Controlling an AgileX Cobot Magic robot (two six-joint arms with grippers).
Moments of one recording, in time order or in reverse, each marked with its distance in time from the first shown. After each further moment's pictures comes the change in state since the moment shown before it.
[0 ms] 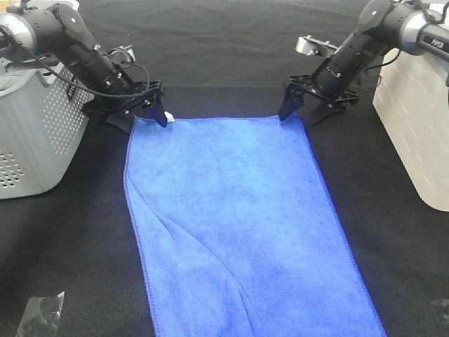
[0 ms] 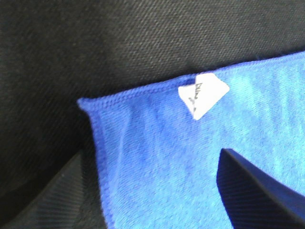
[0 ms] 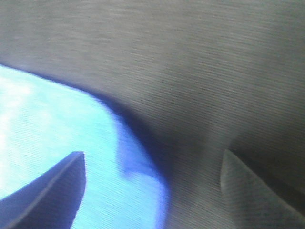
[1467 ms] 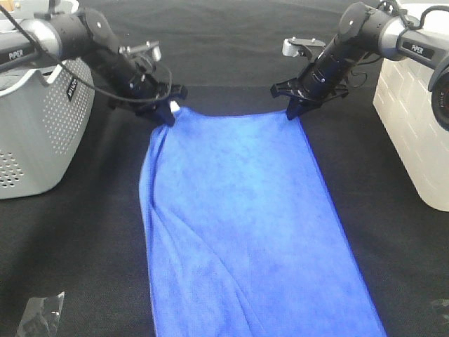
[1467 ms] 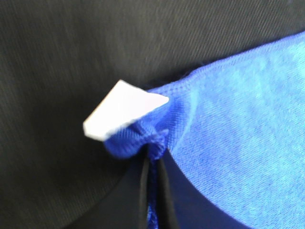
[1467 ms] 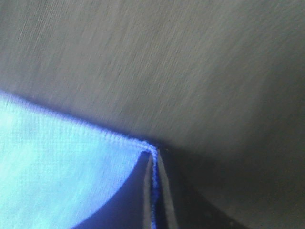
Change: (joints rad) left arm -0.066 0.023 -0.068 0.002 -0.077 0.113; right arm 0.050 0.005 0.006 -0.125 -0.196 -0.007
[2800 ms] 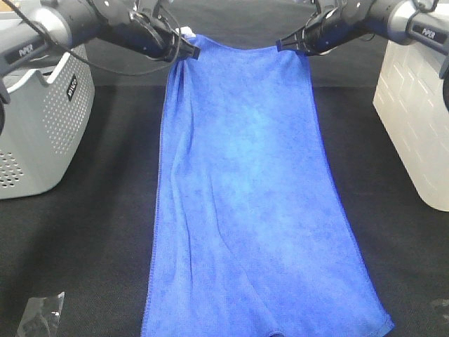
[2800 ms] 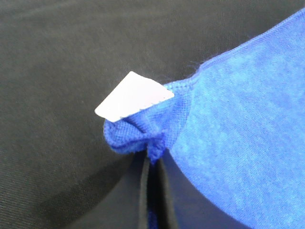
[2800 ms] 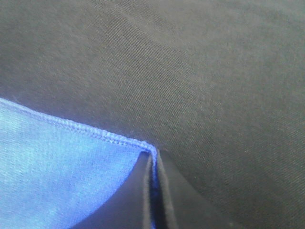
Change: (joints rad) left arm -0.032 0.046 -0.160 -0.069 -0.426 0.372; right arm 0.000 -0.050 0.006 -0.045 -0.500 -0.105
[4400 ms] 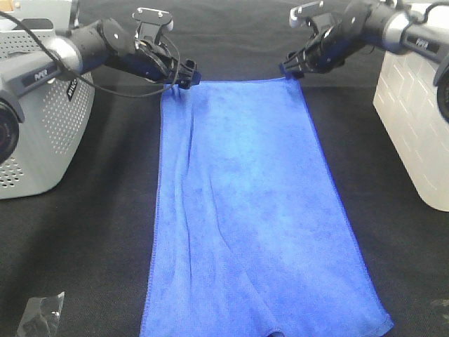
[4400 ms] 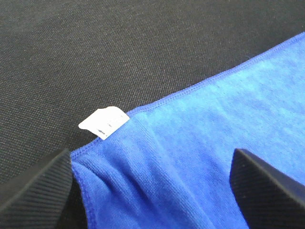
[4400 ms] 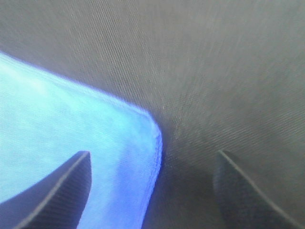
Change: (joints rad) left arm 0.000 0.059 0.000 0.058 -0.032 -0.058; right arm 0.000 0.008 0.000 -0.099 0.127 0.000
